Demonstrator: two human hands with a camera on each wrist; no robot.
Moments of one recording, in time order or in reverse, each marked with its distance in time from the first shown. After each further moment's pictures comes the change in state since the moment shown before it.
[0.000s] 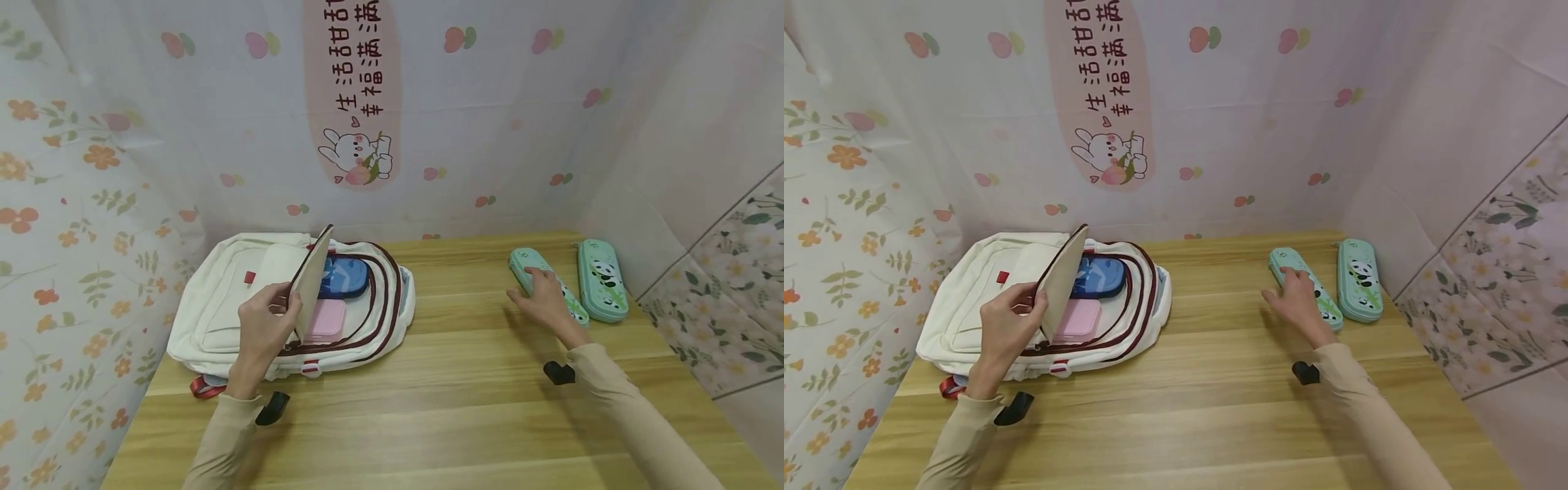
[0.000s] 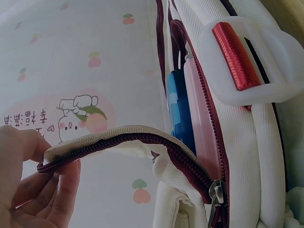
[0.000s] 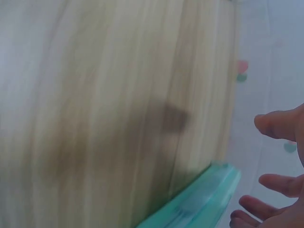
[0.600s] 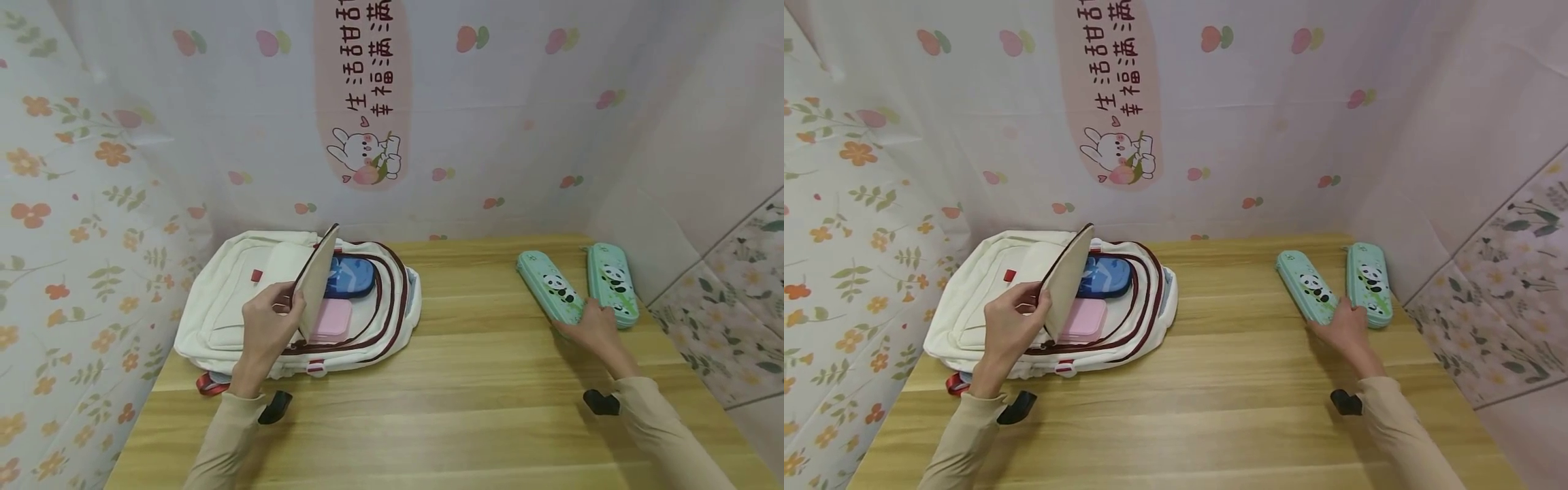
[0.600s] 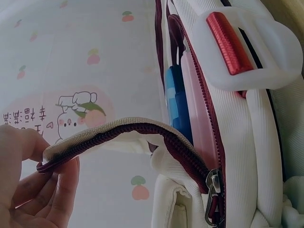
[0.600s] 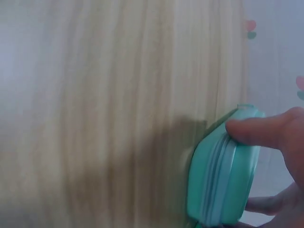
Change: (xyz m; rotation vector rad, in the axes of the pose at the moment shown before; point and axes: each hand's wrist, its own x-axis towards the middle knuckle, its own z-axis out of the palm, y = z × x) left_hand -0.001 -0.004 -0.003 0.004 0.005 -0.002; right_hand -0.040 0.052 -0.028 -0.120 -0.078 0.208
